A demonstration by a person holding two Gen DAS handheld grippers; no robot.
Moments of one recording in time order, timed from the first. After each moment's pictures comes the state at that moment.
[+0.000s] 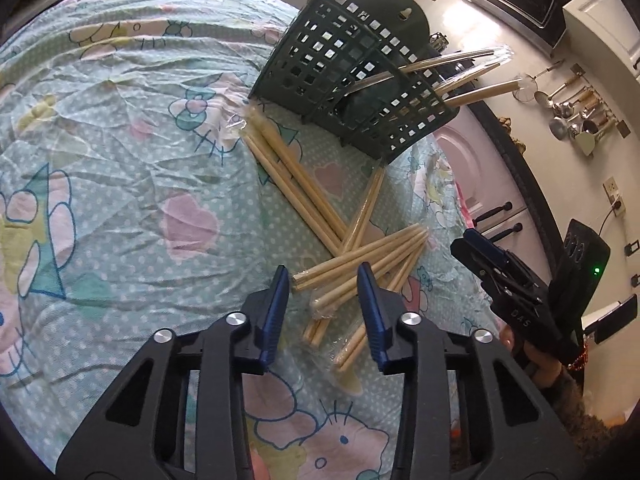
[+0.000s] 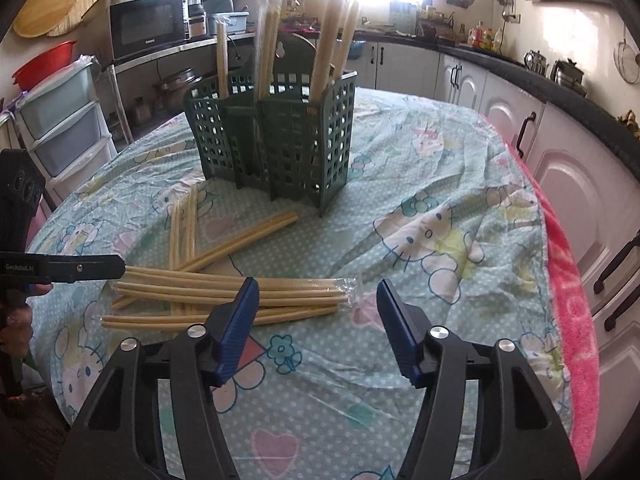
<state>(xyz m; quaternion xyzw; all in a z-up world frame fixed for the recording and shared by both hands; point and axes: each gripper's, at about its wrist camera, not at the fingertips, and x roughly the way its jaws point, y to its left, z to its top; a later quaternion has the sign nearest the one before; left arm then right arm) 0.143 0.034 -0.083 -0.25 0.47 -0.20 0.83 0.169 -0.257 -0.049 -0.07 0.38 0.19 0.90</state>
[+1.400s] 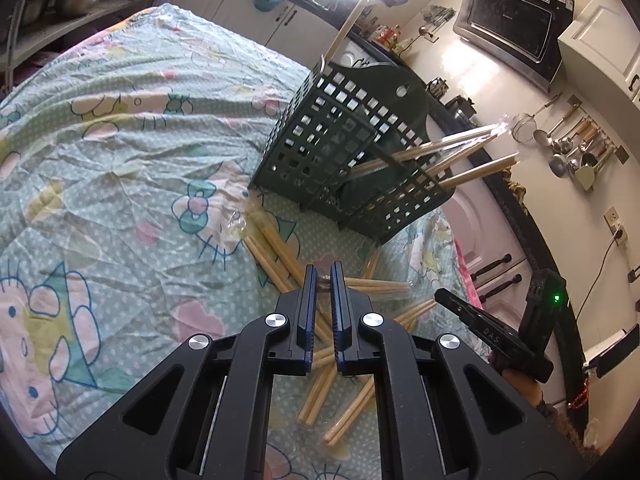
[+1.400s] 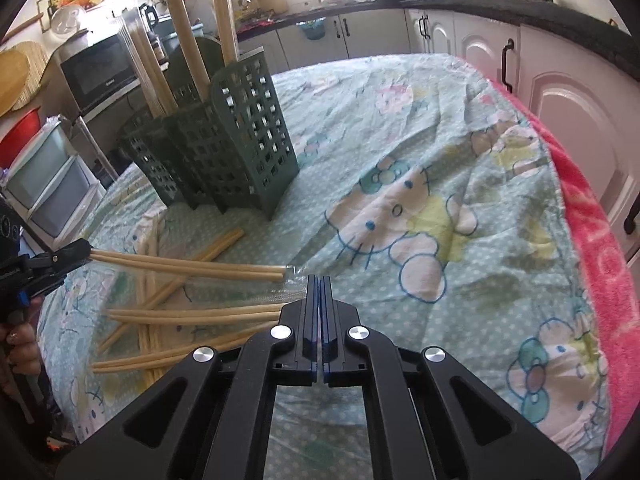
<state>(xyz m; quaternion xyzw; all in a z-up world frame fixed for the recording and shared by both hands) 0.168 0.046 -0.045 -0.26 0.39 -0.17 0.87 0.212 -0.302 -0.062 0.04 0.41 0.18 0.89</state>
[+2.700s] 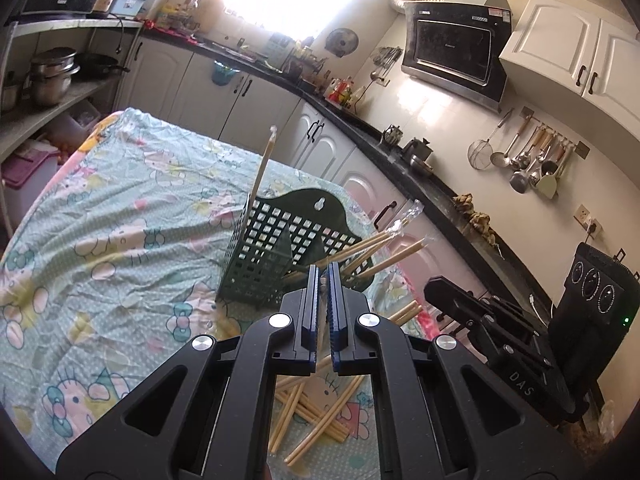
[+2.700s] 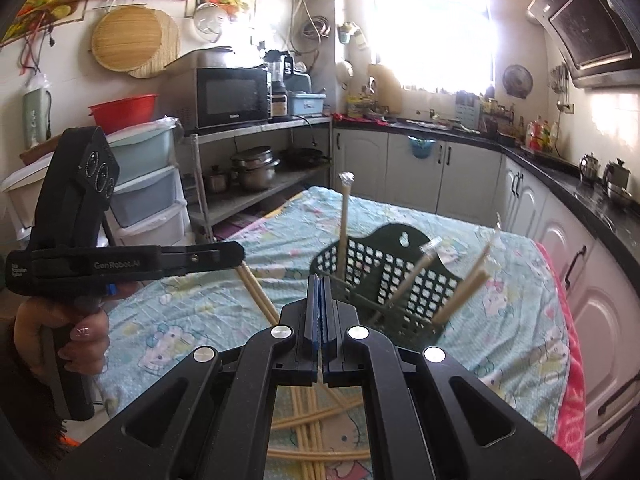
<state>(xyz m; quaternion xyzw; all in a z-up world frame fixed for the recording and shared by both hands) 0.155 0.055 0.065 -0.22 0.28 -0.20 0.91 0.151 -0.169 0.091 -0.08 0.22 0.31 0.92</state>
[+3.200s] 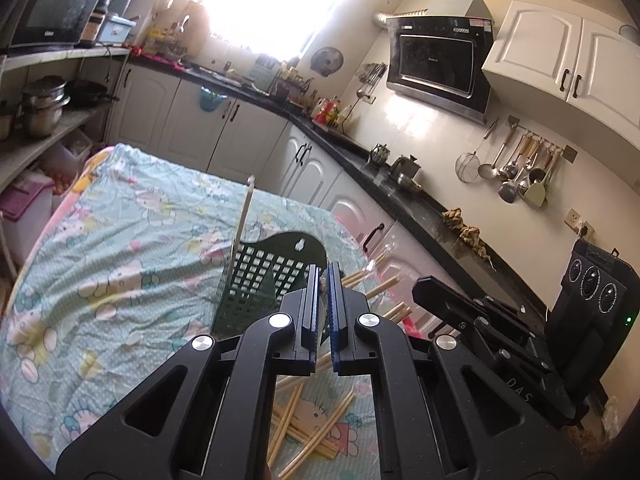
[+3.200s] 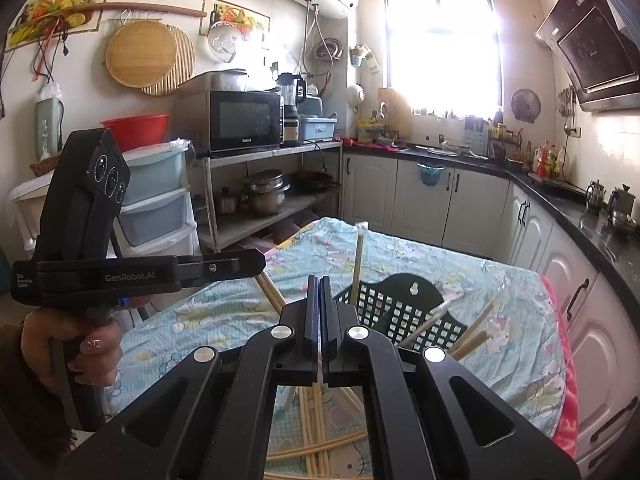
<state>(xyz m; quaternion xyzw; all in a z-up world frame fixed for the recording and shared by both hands) 0.152 0.056 0.105 -0.20 0.24 -0.21 0.93 0.146 -0.160 0.130 -0.08 0.18 0.33 0.93</state>
